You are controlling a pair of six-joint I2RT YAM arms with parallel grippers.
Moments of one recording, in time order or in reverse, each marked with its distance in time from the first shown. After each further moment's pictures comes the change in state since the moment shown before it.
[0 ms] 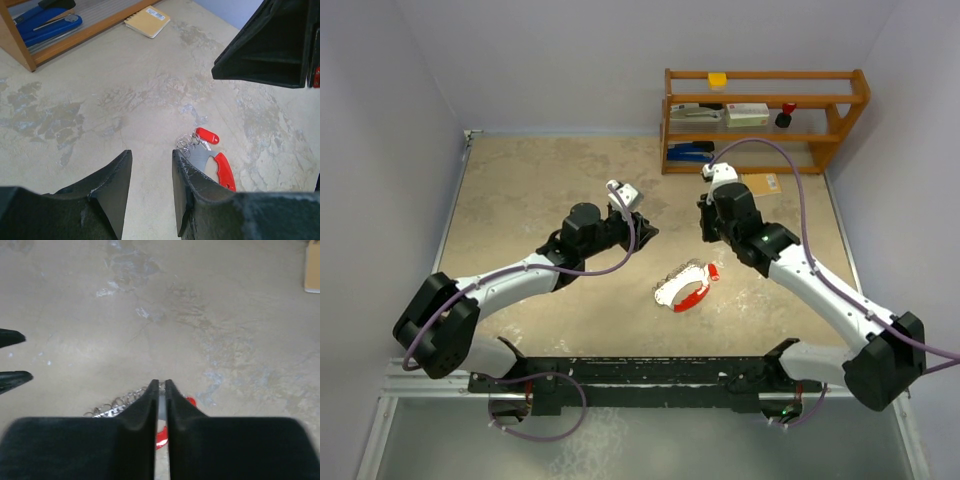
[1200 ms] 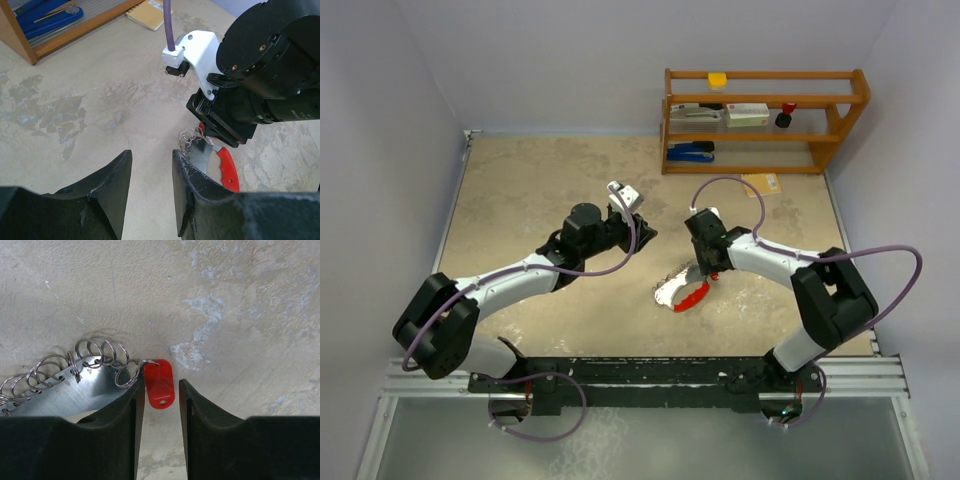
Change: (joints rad) left arm 0.000 -0.010 0.000 -0.039 -0.006 0.017; right arm -0.004 0.359 -0.124 -0.065 0.120 0.077
